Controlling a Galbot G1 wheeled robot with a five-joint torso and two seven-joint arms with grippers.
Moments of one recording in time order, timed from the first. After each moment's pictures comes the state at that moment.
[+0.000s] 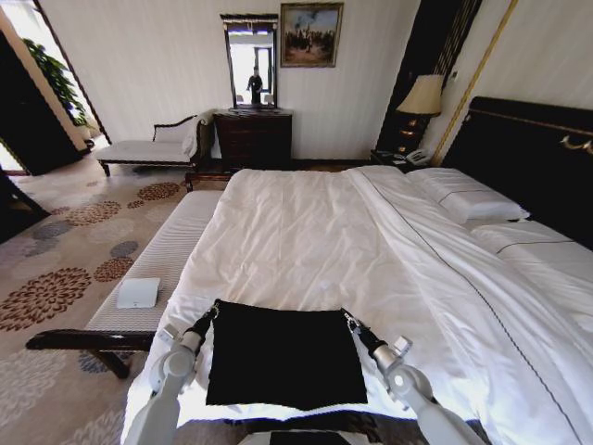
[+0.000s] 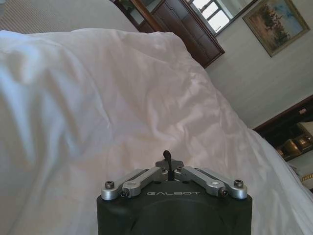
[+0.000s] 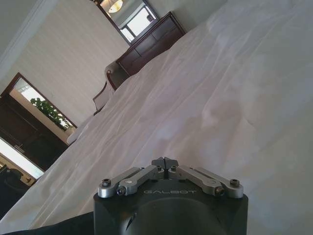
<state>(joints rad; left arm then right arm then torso) 1.34 -1.36 -0.64 -1.73 -1.06 0.33 -0.04 -1.38 1.02 0.33 1.60 1.13 0.02 -0.23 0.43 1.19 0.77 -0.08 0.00</state>
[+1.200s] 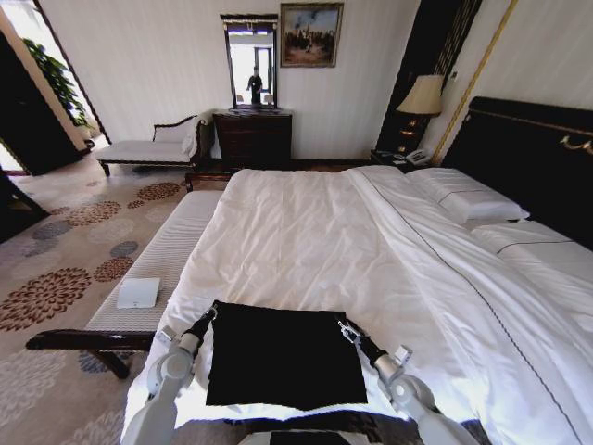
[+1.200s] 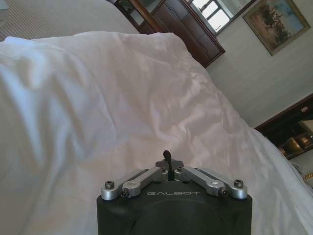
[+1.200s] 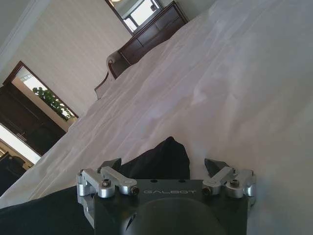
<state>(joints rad) 1.36 -1.35 -0.64 -1.74 -1.06 0.33 -0.04 -1.38 1.04 0.32 1.52 1.08 0.04 -0.31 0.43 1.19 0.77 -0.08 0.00</state>
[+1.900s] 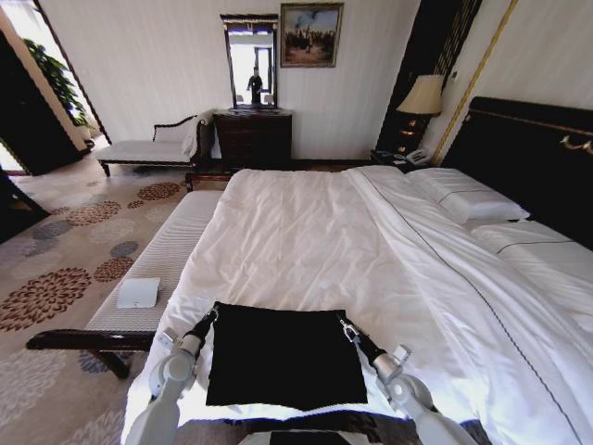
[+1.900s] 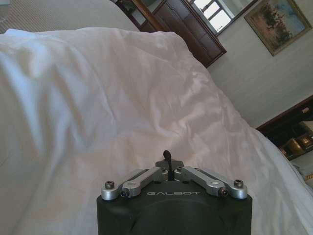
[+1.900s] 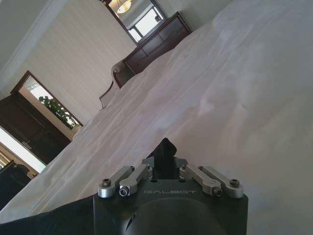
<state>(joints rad) 1.37 -1.37 -0.64 -1.74 -1.05 0.32 -0.04 -1.37 1.05 0.32 1.52 1.09 0.08 -0.33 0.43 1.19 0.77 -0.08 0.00</state>
